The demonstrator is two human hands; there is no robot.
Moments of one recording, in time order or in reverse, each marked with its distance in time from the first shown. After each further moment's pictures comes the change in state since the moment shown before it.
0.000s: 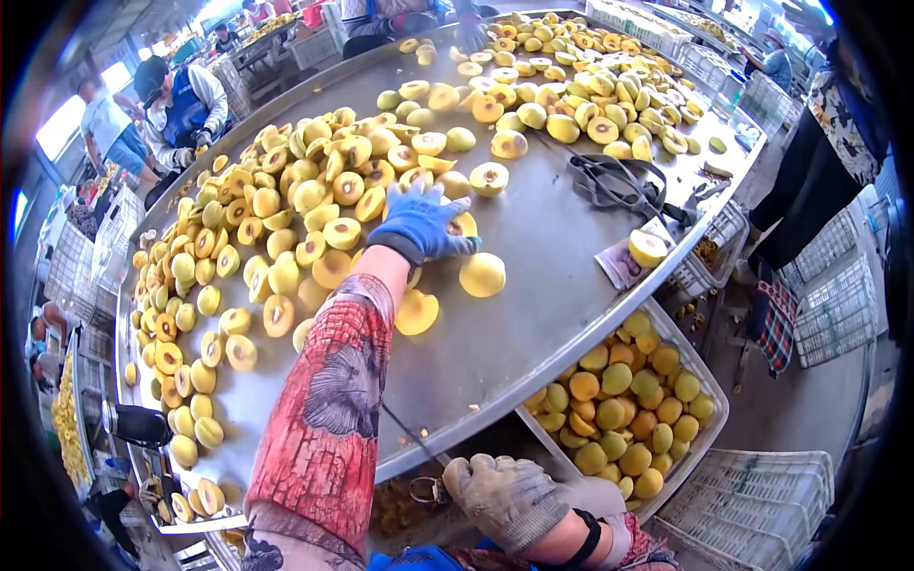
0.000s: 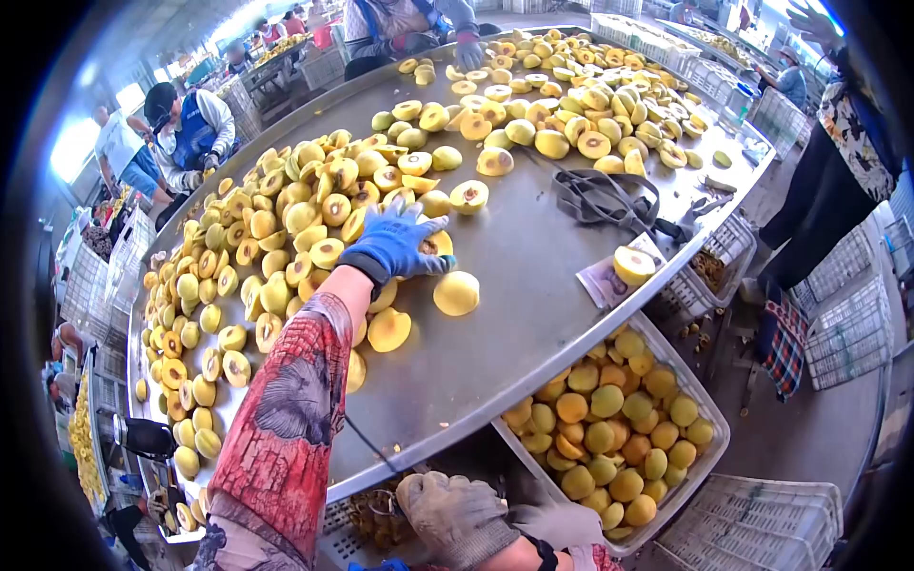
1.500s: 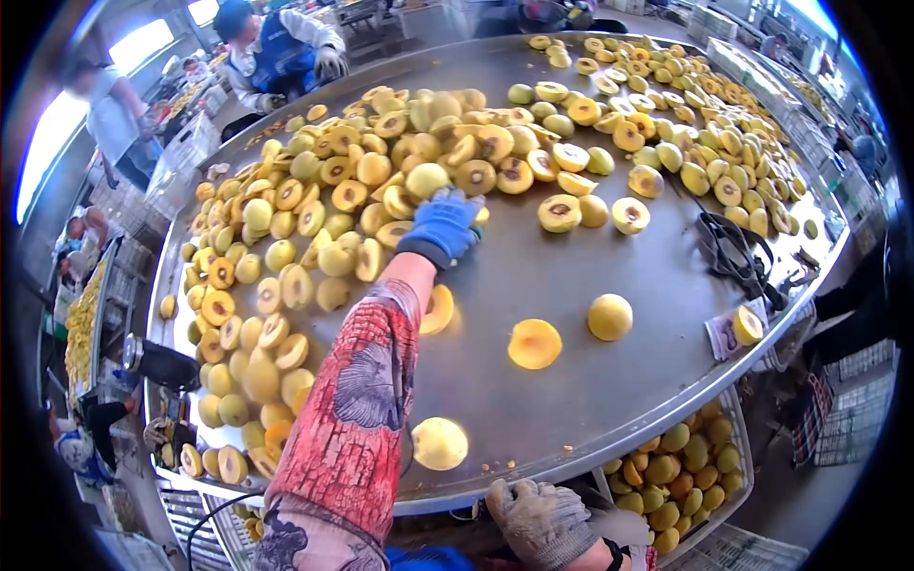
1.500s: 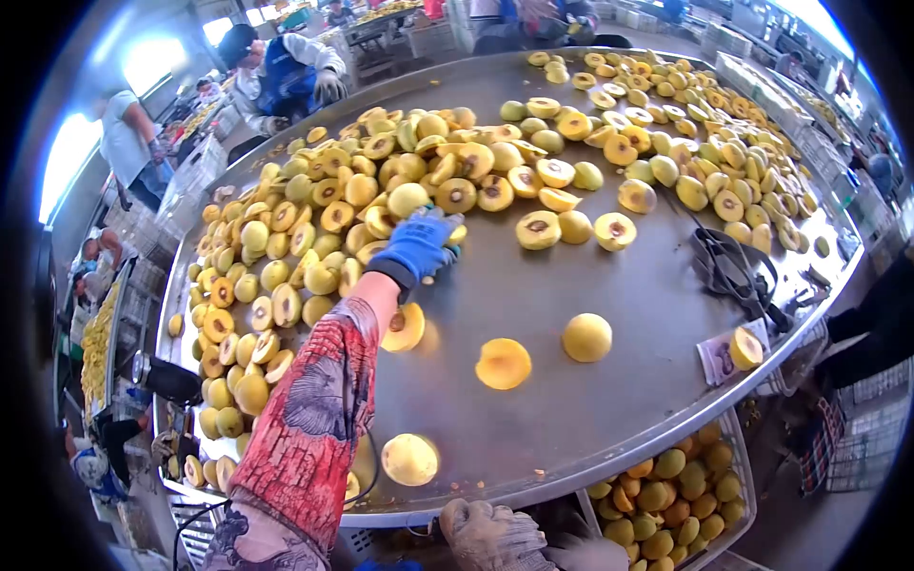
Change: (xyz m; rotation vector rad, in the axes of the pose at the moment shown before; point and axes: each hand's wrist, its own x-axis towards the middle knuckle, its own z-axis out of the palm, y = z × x) left_hand -0.041 -0.157 0.066 -0.133 0.077 -0.253; right_hand 0.055 -0.033 0.006 -0.043 -0.022 -0.061
